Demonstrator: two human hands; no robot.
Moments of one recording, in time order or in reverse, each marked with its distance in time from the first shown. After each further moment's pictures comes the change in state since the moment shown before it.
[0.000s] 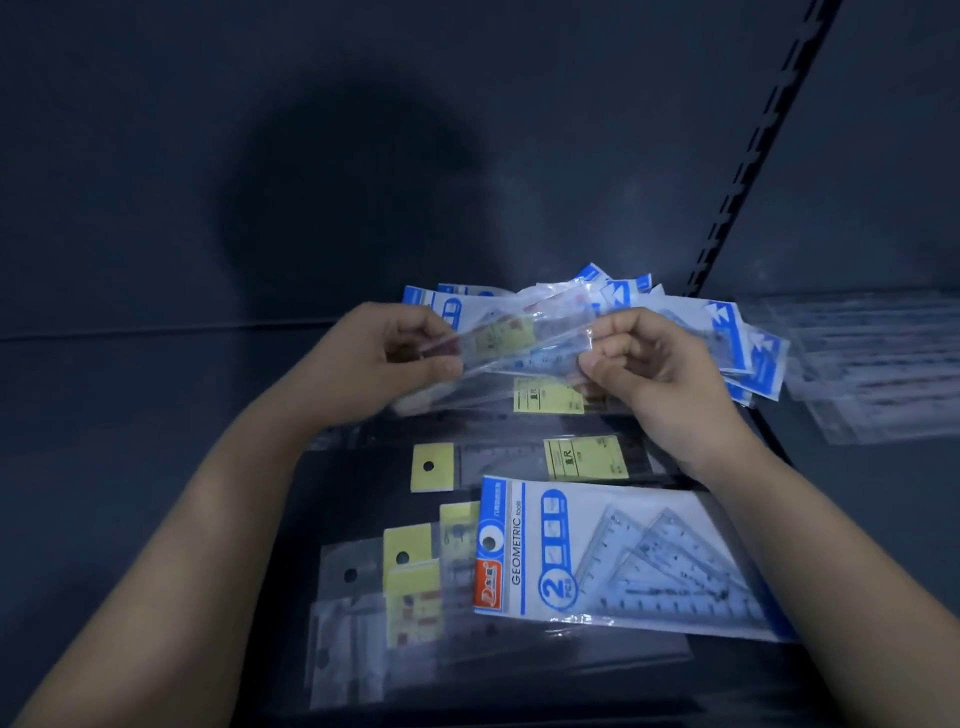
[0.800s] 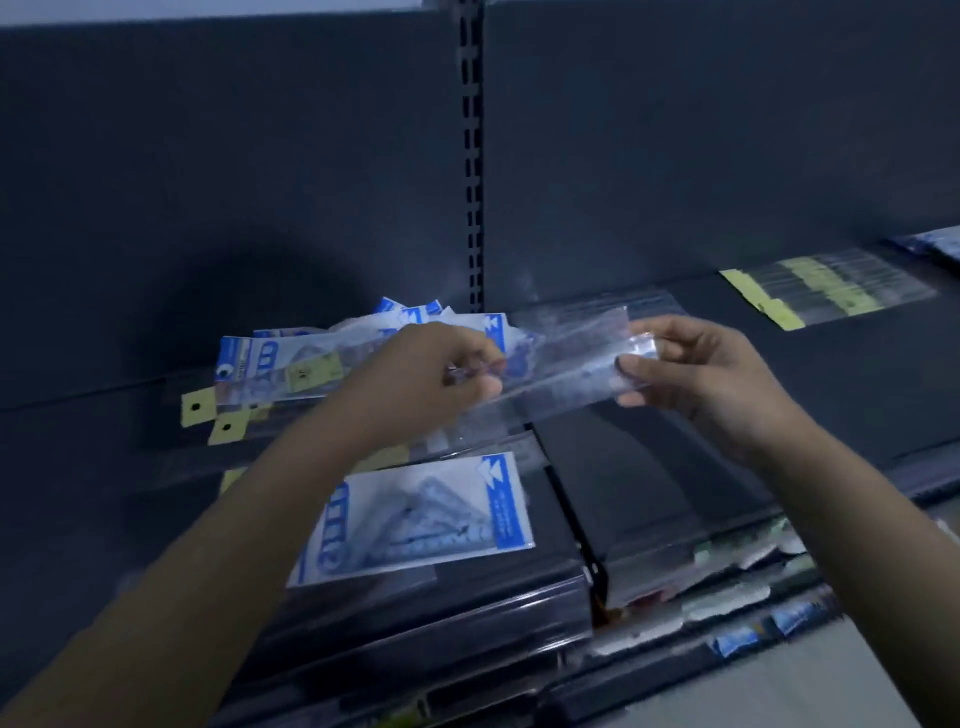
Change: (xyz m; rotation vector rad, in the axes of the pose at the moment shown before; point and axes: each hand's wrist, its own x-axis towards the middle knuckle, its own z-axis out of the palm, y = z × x) left_hand 0.028 0.131 0.142 0.255 -0.143 0.273; right_hand -0.107 -0.077 -0.171 0.110 0.200 0.083
